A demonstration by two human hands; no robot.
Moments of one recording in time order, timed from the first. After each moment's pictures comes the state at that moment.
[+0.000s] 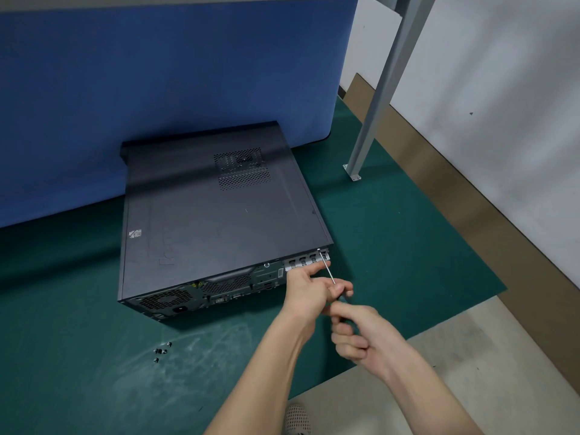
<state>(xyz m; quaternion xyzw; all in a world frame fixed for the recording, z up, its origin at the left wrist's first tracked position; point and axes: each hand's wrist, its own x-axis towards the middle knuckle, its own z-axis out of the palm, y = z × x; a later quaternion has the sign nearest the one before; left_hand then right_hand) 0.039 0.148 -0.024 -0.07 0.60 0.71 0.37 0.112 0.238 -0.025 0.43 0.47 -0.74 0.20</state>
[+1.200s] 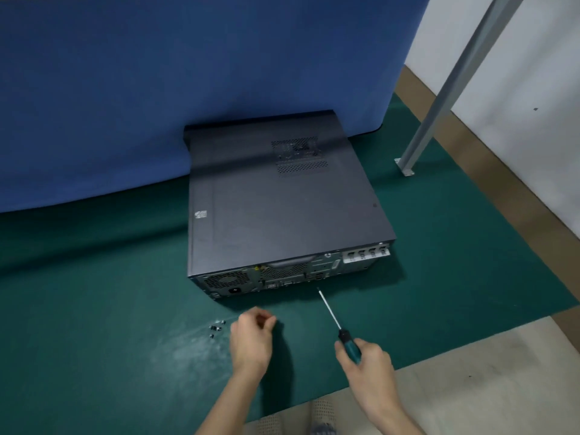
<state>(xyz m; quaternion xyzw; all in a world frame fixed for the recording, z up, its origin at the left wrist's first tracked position) 0.054 -0.020 -0.123 -0.18 0.88 0.40 0.15 0.146 0.142 -0.104 0.31 0.85 -0.41 0.09</state>
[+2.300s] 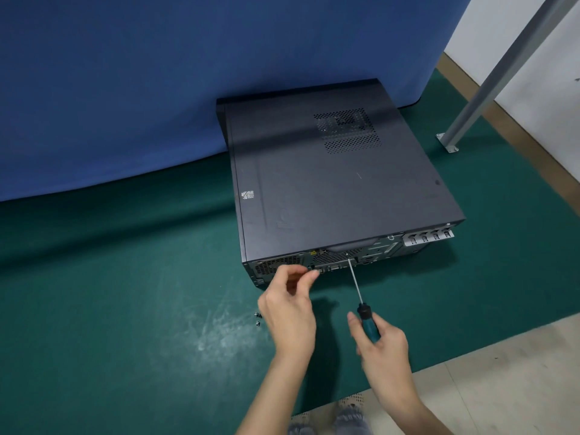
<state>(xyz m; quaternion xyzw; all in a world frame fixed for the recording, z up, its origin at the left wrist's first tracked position) 0.033 -0.042 -0.083 -0.13 0.80 0.59 -0.06 0.121 0.068 -0.124 0.31 0.80 -0.52 -0.02</state>
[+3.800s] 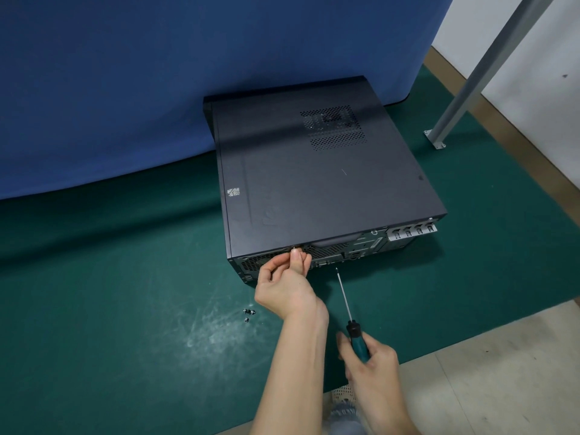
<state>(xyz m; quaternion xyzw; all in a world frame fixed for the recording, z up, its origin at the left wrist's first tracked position) 0.010 0.005 -0.055 -0.46 0.38 0.80 -0.07 0.152 0.061 -0.120 0.32 0.74 -0.59 -0.01</state>
